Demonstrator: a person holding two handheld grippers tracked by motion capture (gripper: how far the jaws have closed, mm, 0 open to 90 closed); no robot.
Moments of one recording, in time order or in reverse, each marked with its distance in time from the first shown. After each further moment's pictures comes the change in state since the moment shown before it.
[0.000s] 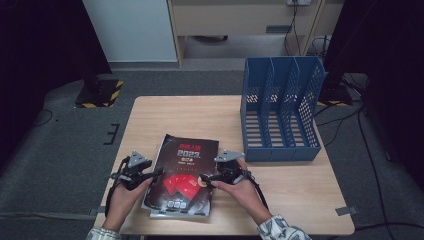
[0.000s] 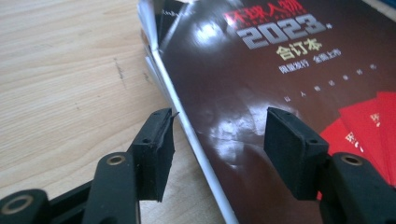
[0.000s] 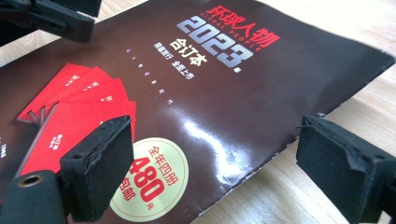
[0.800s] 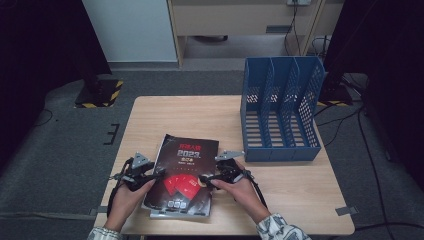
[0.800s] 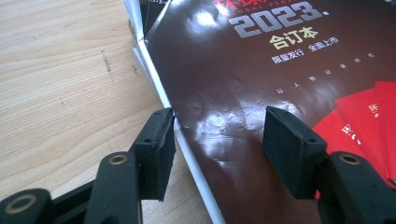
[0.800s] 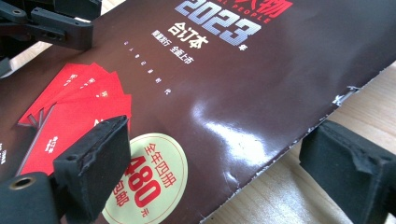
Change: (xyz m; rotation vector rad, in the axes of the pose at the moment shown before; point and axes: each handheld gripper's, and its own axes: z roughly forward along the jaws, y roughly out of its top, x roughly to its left) left arm -0.004 -0.002 0.004 0.012 -0.006 -0.001; right arm -0.009 -0.009 0.015 0.030 0.073 0.110
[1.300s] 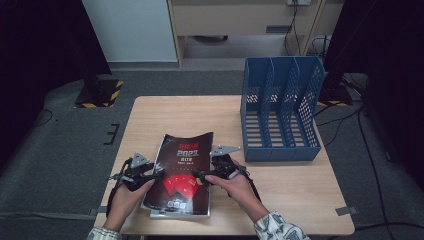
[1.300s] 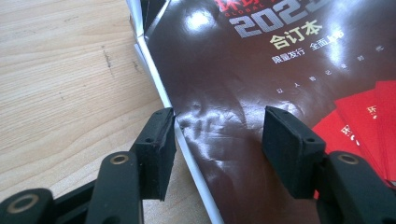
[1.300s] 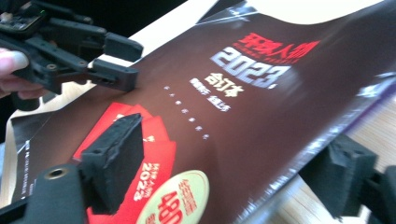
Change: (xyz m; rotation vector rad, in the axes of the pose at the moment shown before) left arm 0.002 -0.001 -0.001 0.003 -0.007 -0.019; right arm 0.018 0.027 -0.004 -0.067 0.076 -0.034
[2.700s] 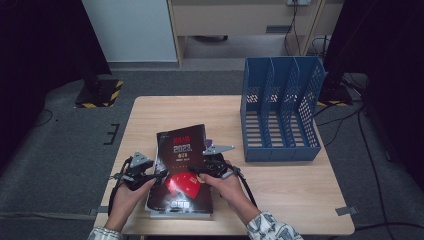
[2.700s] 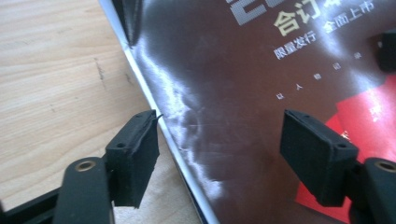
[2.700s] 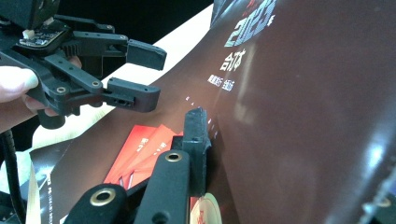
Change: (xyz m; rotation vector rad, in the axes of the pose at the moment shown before) left arm -0.001 0.004 -0.001 -0.046 -0.020 -0.015; right arm 0.010 0.007 0.016 -0.016 0.056 0.042
